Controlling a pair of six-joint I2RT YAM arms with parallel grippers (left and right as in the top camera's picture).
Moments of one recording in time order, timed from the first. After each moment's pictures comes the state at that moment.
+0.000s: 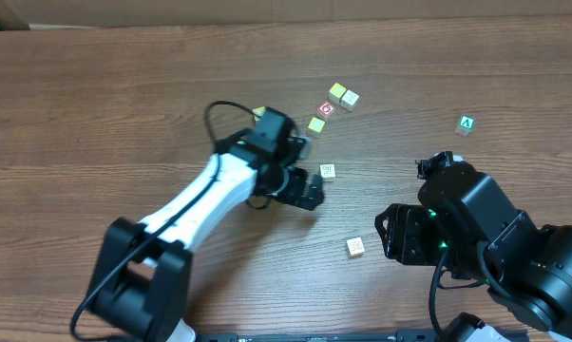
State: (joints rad) left arm -0.50 1.76 1.18 -0.72 0.33 -0.20; right arm 0.74 1.10 1.57 -1.51 0.03 0.78
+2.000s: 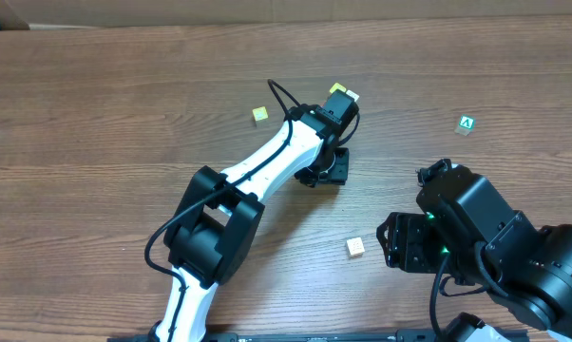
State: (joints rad) left arm -0.64 2.16 1.66 -0.93 0.16 -0.55; right arm 0.74 1.10 1.57 -1.57 0.01 0.78
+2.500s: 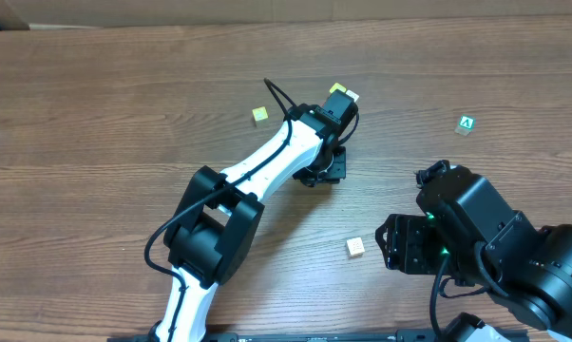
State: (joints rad) left arm -0.64 2.16 1.66 -0.95 0.10 -0.61; right arm 0.74 1.10 1.57 -1.58 -0.01 0.78
